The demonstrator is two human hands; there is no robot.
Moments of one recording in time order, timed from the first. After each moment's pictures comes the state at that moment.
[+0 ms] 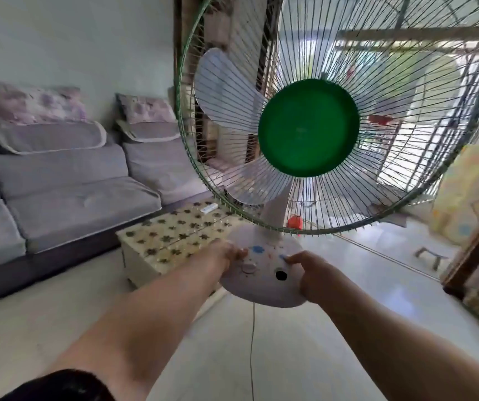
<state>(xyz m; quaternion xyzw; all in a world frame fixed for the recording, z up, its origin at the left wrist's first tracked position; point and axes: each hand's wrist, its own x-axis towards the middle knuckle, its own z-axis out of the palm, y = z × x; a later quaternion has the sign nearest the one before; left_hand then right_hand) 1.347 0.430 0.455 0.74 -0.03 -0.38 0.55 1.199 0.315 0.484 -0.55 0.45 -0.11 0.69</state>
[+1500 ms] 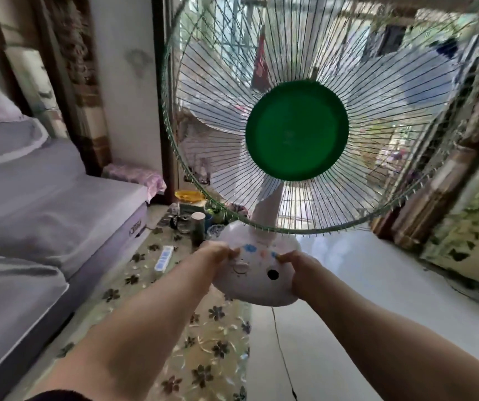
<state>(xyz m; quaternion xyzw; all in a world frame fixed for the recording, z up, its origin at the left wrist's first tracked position) 2.017 0.211 0.429 0.75 -0.24 -0.48 0.40 1.841 0.168 0.434 -0.34 0.64 -0.32 0.61</state>
